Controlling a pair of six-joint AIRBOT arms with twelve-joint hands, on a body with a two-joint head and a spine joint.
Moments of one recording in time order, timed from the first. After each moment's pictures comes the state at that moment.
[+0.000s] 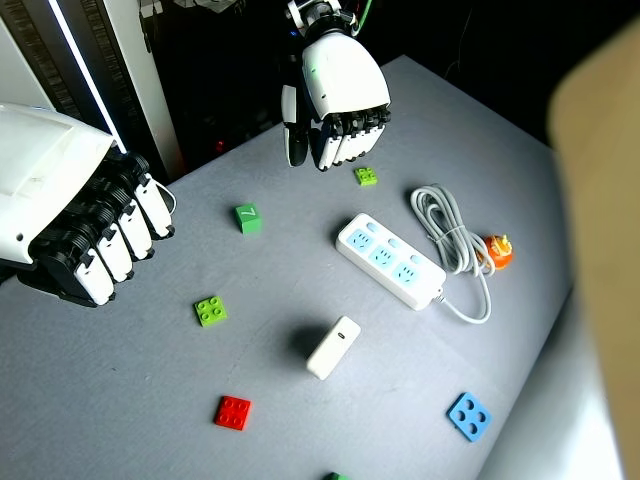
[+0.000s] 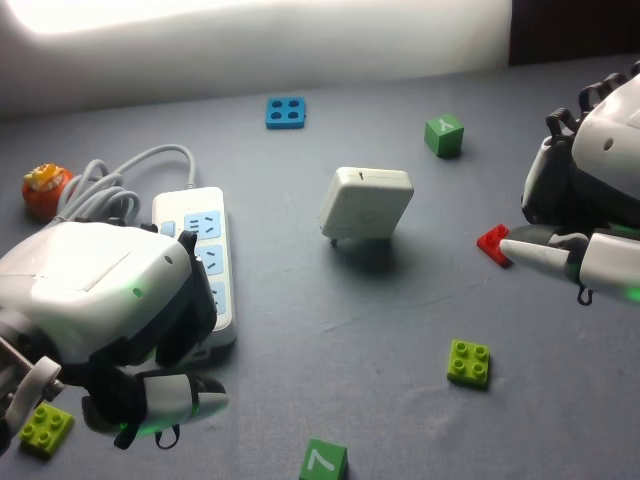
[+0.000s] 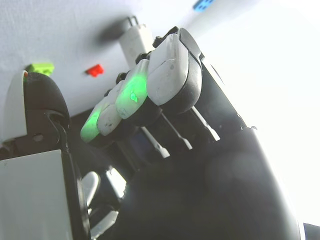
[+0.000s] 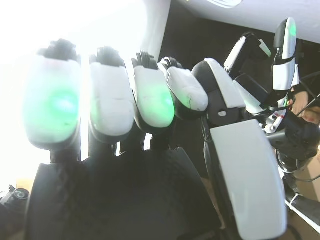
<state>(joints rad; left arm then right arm) 0.61 -0.71 0.45 -0.97 -0.82 1.77 -0.32 -0.62 0.54 0.59 0.37 -1.65</state>
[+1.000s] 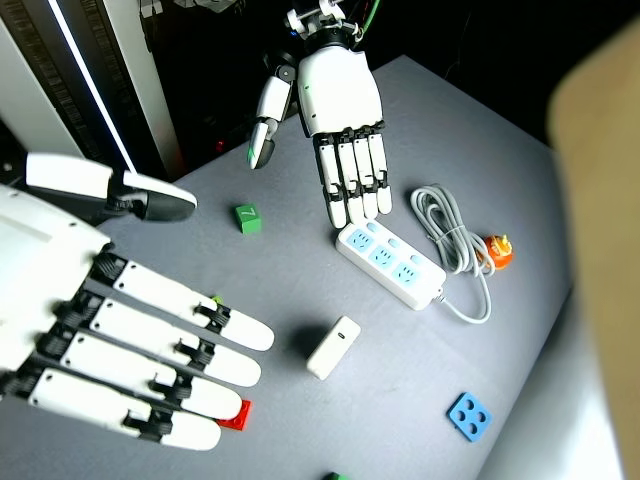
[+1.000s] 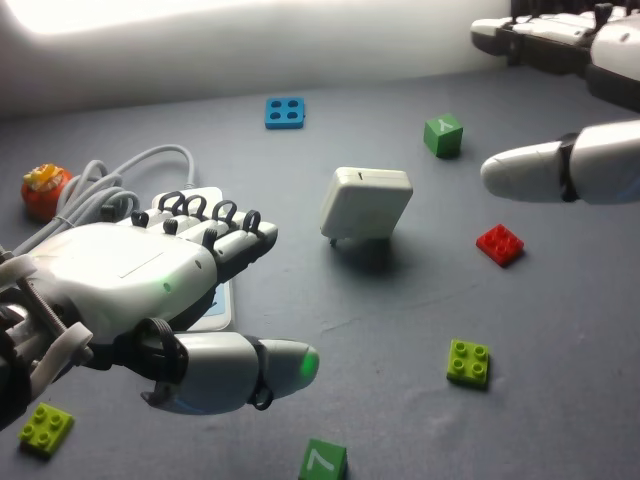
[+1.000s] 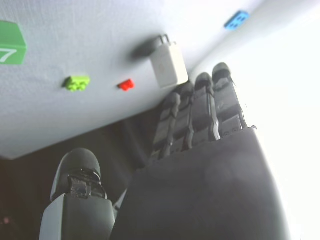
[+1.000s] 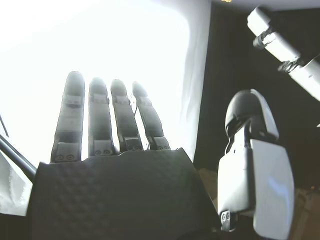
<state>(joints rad) 0.45 -0.71 0.51 -1.33 -0.56 2.15 -0.16 -0.73 0.77 1.25 0.19 -1.95</state>
